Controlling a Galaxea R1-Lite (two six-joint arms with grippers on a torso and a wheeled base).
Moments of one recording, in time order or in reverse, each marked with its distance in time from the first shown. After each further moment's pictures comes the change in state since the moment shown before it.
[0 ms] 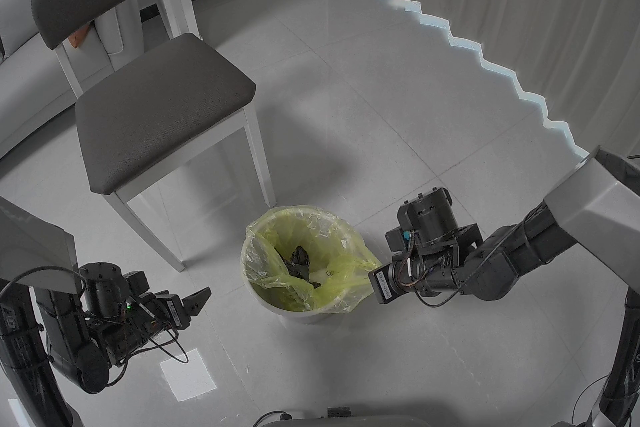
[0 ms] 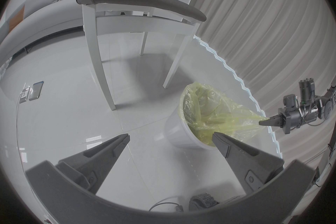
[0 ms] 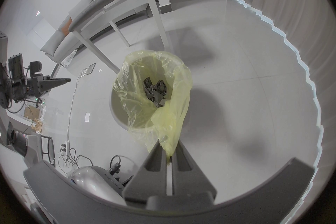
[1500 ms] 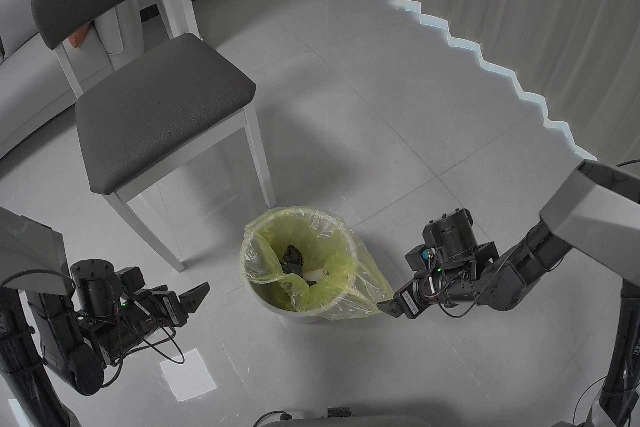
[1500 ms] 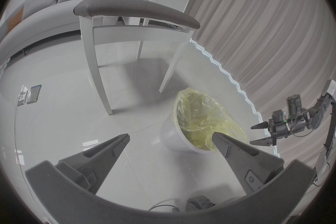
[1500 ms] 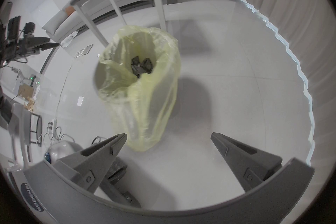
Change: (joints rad) left arm -0.007 -0.061 0.018 0.000 -0.013 -0.001; right arm -0.094 0.046 0.153 -0.150 0.029 -0.204
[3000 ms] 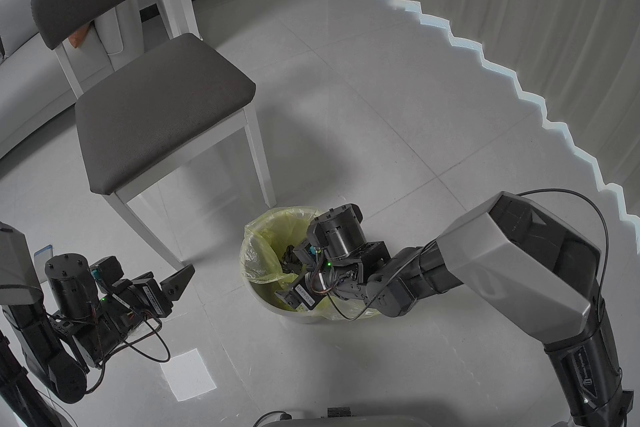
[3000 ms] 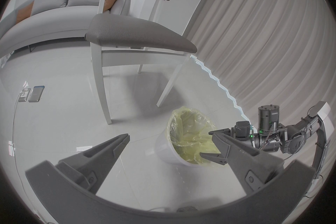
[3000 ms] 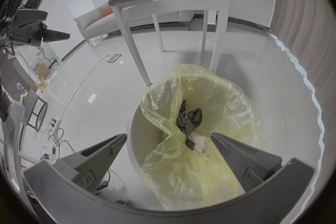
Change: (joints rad) left arm -0.013 -0.174 0.054 0.000 0.046 -0.078; right arm 0.240 0.294 -0.606 0.132 -0.009 -0.066
